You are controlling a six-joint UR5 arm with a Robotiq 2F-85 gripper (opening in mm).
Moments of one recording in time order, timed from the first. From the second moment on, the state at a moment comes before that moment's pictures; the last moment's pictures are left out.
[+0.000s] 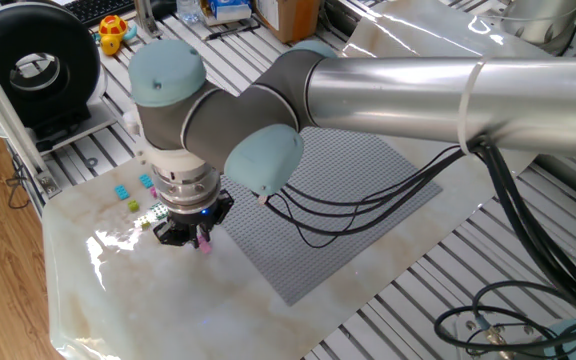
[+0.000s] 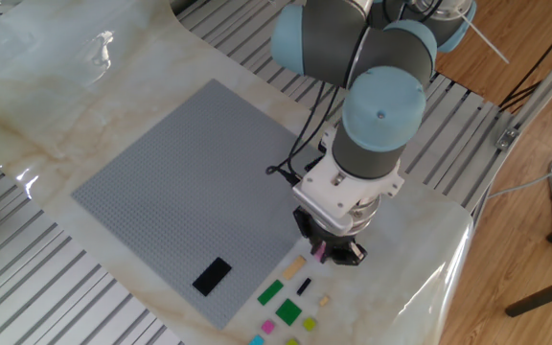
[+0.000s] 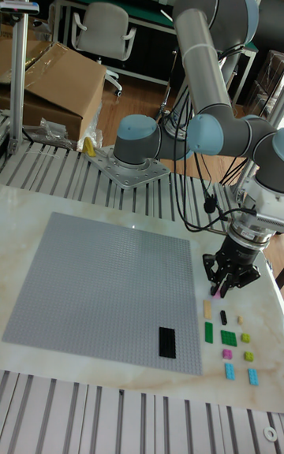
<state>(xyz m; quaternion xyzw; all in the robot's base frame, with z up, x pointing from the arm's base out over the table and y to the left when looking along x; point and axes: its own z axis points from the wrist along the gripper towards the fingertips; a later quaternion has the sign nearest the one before) 0.515 0.242 0.019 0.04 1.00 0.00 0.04</state>
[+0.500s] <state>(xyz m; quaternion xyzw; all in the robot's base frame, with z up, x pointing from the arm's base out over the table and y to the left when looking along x) 0.517 0.251 0.034 0.04 1.00 0.03 0.04</state>
